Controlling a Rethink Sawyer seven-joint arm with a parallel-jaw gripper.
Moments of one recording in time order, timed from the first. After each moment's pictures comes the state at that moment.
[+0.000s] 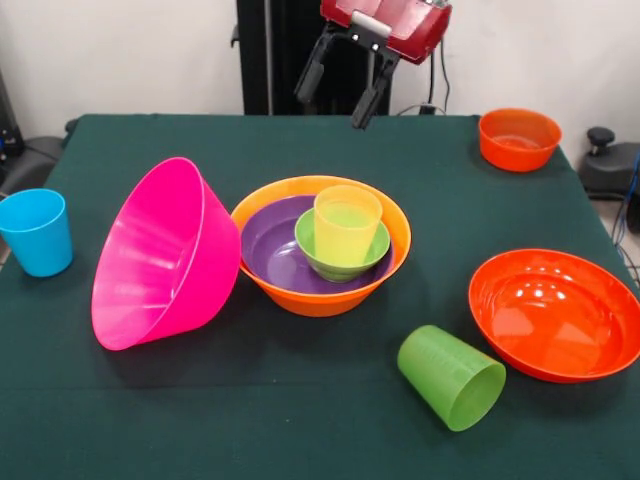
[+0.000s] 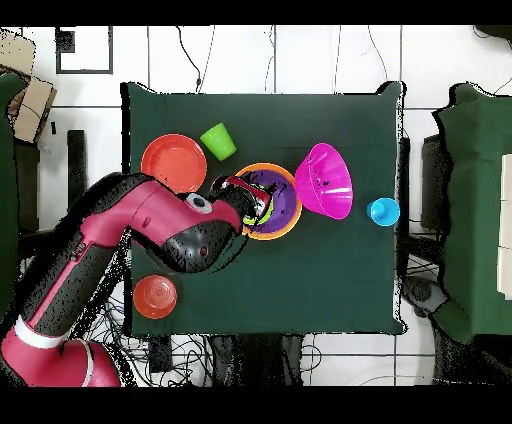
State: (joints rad) arm 0.46 0.62 -1.95 1.27 -0.98 -1.05 4.69
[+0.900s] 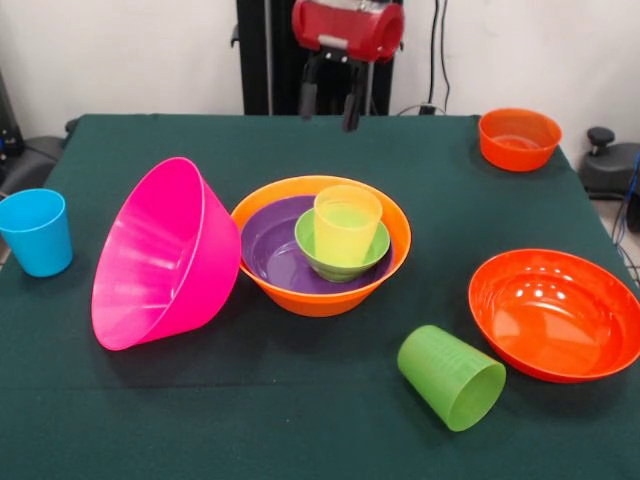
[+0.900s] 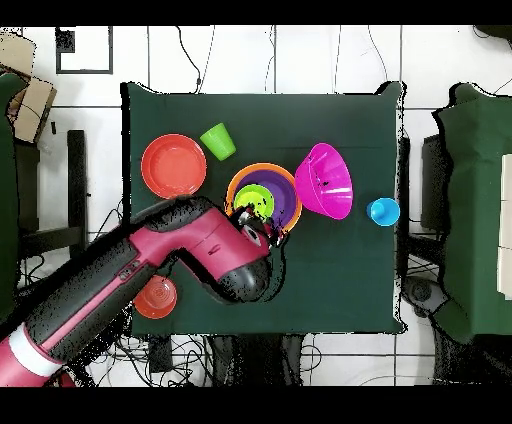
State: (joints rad) arm 0.53 0.30 -1.43 1.33 -1.12 -1.01 4.69
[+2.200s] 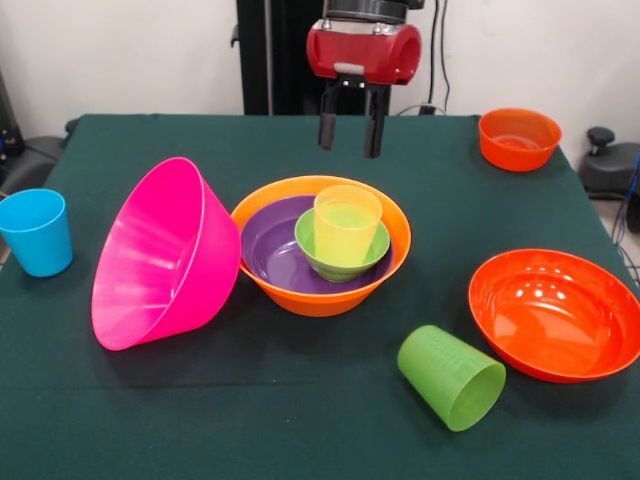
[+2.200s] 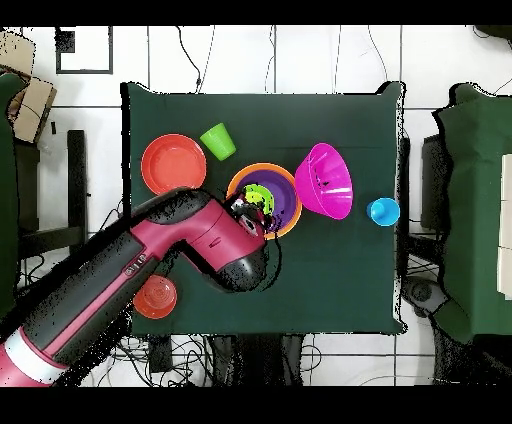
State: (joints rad) arm 0.54 0.20 -1.31 1.28 -1.16 -0.91 4.69
